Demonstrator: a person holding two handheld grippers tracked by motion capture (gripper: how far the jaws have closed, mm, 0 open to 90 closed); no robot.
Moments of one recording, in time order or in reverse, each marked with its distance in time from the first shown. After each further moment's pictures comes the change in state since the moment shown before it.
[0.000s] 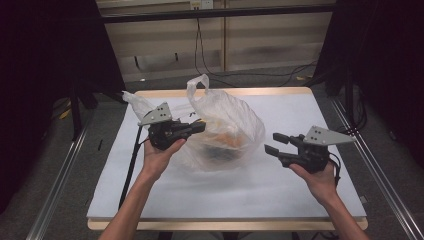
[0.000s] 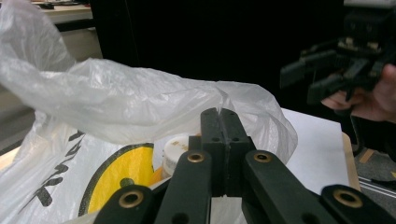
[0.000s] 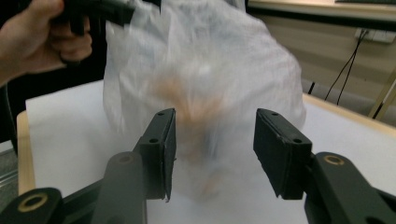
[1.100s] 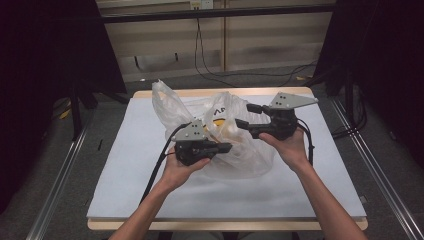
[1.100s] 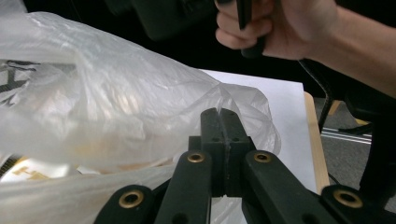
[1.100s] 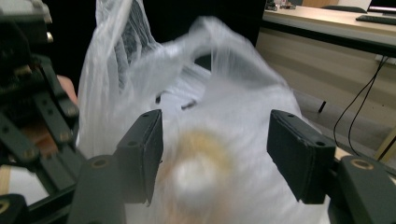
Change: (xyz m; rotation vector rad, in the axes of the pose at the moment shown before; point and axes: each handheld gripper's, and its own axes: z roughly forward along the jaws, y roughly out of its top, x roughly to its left) left arm -0.048 -0.008 0.047 0.139 -0.149 0.103; right arm -0.003 0.068 0.074 0.005 0.049 -0.060
